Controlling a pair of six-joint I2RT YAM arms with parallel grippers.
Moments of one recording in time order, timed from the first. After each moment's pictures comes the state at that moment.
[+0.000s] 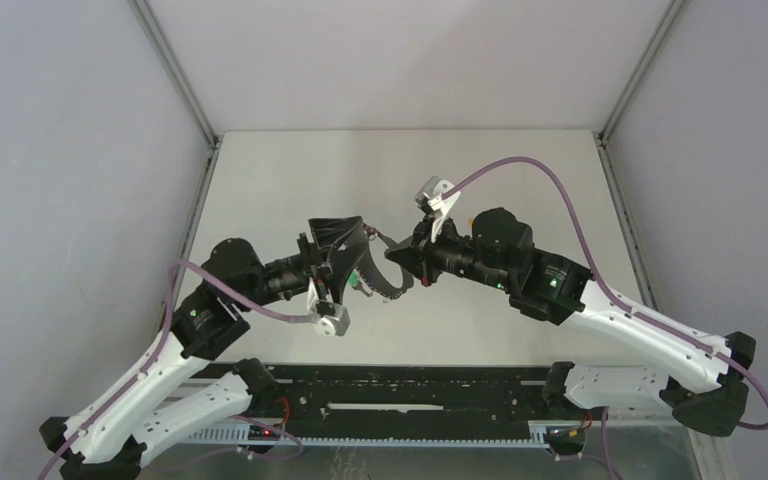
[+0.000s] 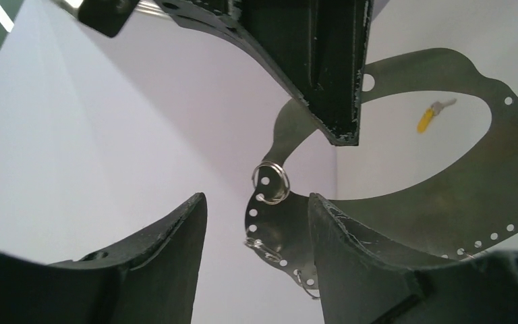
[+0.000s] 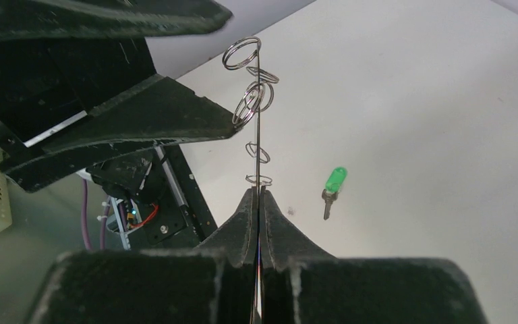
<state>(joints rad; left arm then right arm) -0.78 0.68 0.89 -0.21 0.45 1.30 1.04 1.09 1.17 -0.26 -0.07 0.21</state>
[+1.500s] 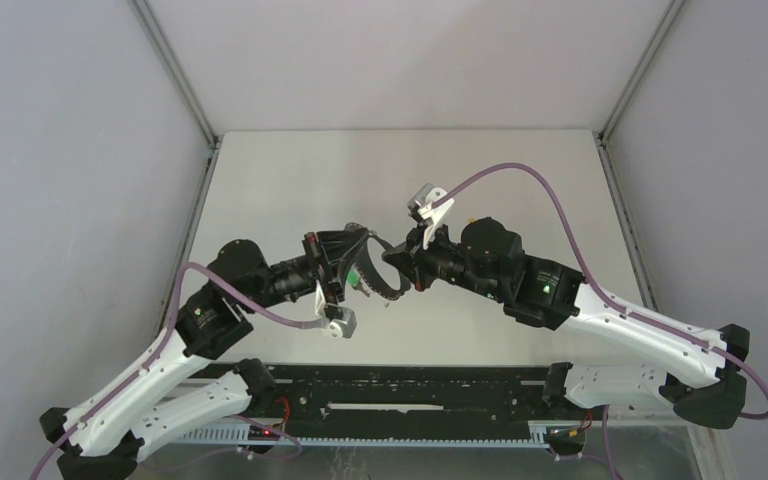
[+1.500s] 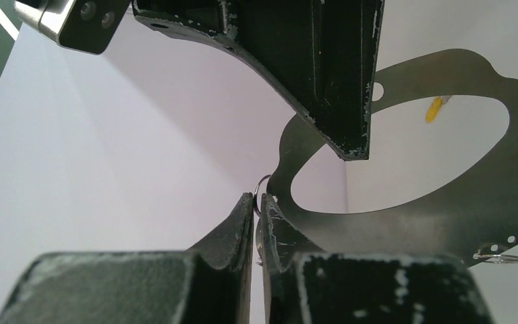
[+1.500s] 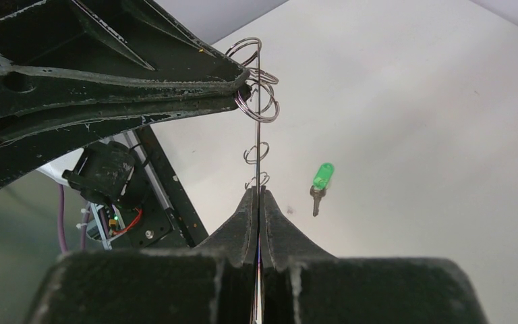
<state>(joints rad) -0.83 0.69 0.89 -0.22 0.37 1.37 1.13 1.11 1.17 -0.26 0.09 0.19</state>
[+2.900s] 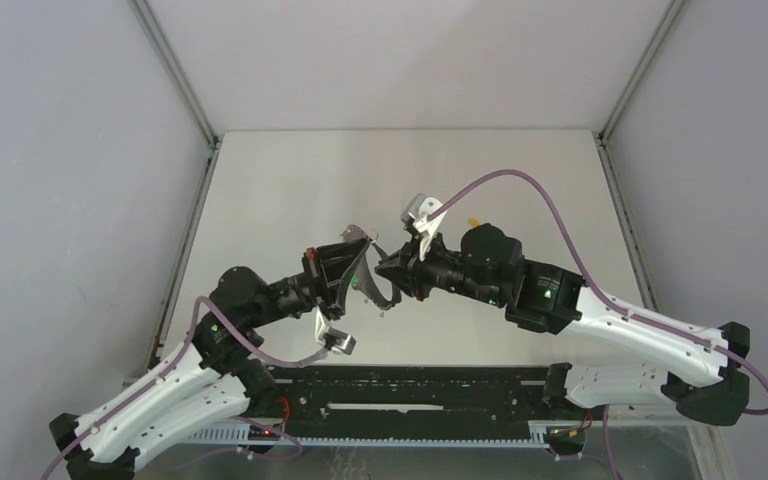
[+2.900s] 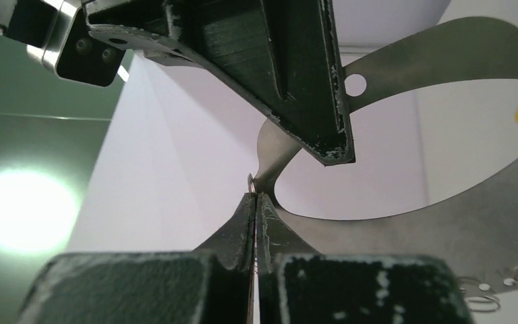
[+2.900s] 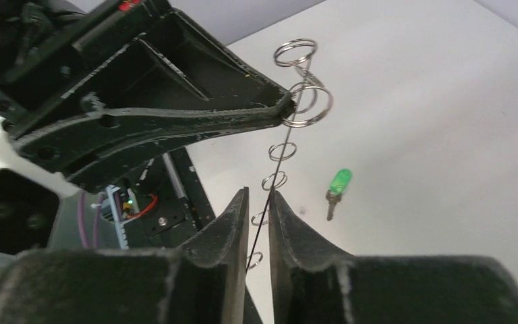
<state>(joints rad) -0.84 0.59 0.63 0.09 0.42 1.52 1.17 1.11 1.17 -0.26 0.07 0.15</state>
